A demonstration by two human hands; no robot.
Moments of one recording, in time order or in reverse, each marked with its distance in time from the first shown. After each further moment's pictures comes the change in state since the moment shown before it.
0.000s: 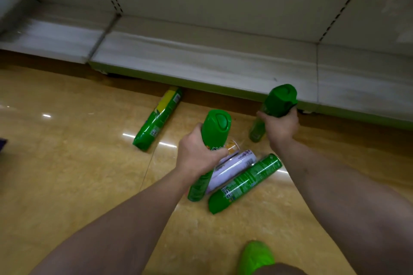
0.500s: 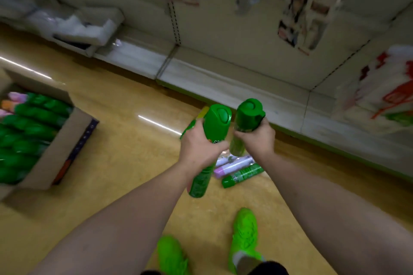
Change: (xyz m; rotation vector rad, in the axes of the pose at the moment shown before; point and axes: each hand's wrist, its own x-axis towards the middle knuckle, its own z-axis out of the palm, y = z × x) left_hand -0.148 0.191 -0.295 -0.096 0.100 -0.145; right_hand -0.259 -0.294 -0.104 -0.293 -0.368 -0.207
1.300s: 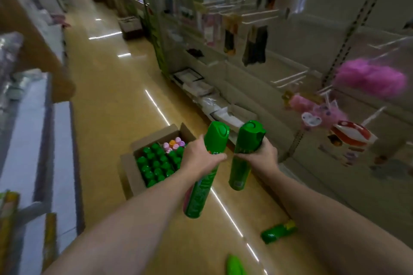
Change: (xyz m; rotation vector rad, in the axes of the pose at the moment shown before) left_hand -0.114 -0.006 -0.491 -0.018 0.493 -0.198; right_hand -0.256 -0.435 0.126 0.071 -0.578 -0.611
